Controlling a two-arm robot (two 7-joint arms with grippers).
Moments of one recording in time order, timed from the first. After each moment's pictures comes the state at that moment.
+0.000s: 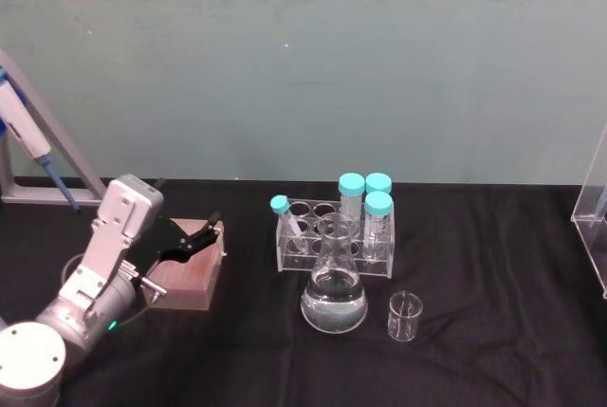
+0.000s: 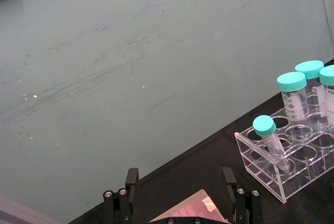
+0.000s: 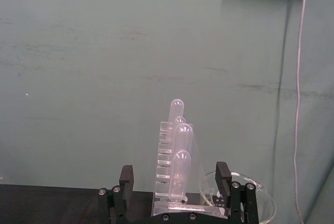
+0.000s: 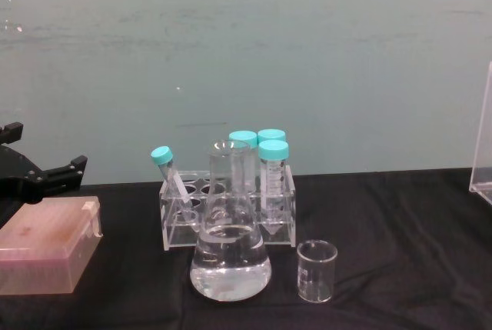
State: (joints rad) left arm -0.20 0.60 0.45 -1.41 -0.25 -0.12 0.03; right arm 0.27 0.19 0.09 -1.29 0.06 -0.11 0.13
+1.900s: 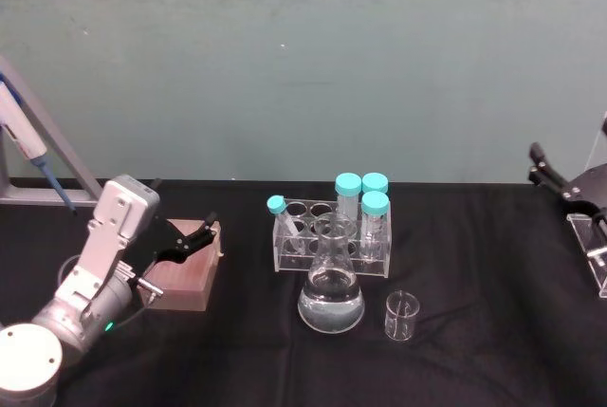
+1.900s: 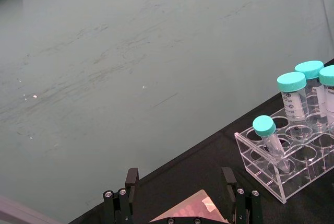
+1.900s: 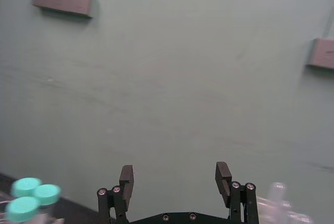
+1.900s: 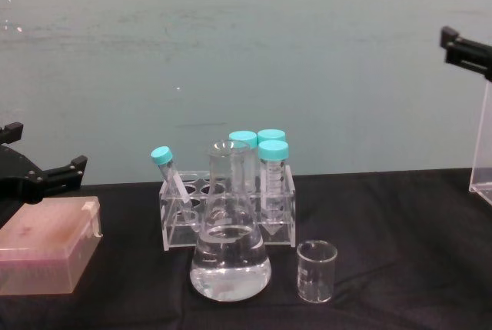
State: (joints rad) left arm -0.20 0.60 0.45 -1.41 -0.25 -0.12 0.03; right arm 0.16 0.21 -0.03 -1.51 0.01 -0.25 0.23
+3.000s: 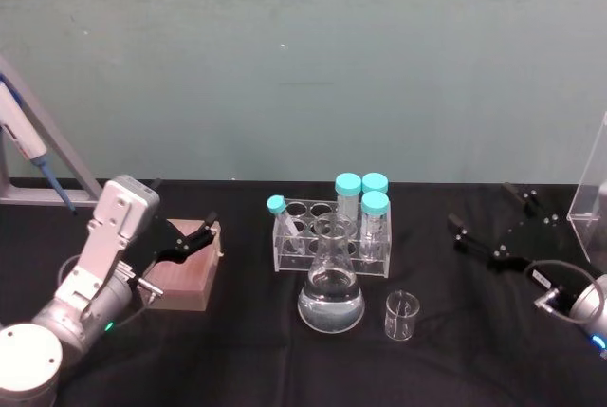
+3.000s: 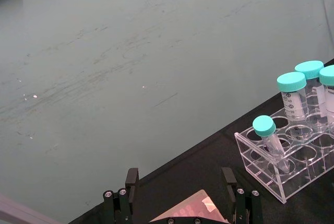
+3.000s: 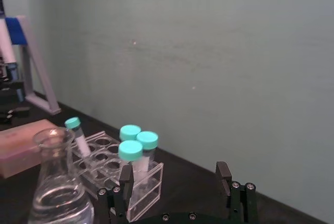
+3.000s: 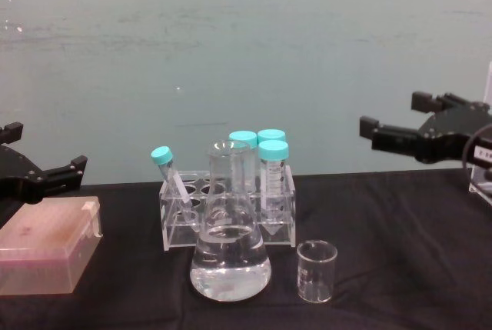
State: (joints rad) left arm -0.20 0.60 0.45 -1.41 -0.25 -0.12 0.03; right arm 0.20 0.30 -0.19 -1.42 0.23 -0.11 0.46
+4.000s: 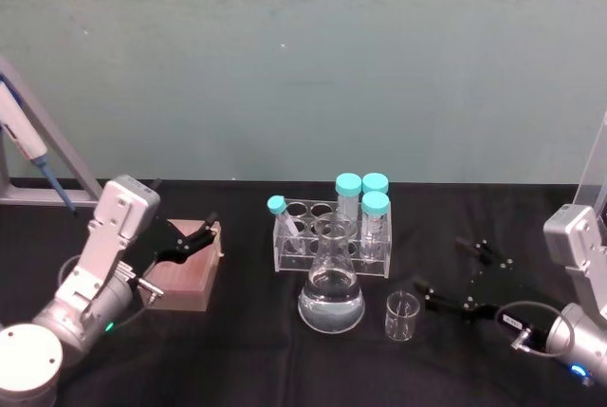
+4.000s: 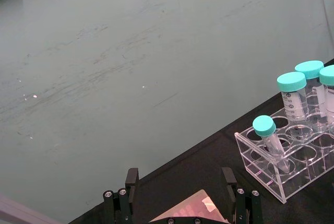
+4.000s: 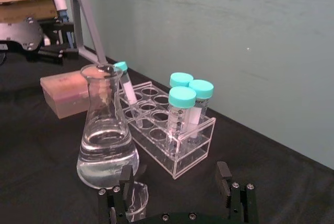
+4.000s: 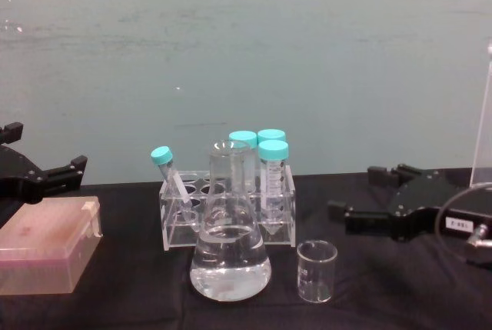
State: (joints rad) left arm -0.20 0.60 0.45 -1.41 -0.25 -0.12 0.03; right arm 0.29 0.37 -0.35 -1.26 0.28 -0.10 0.59
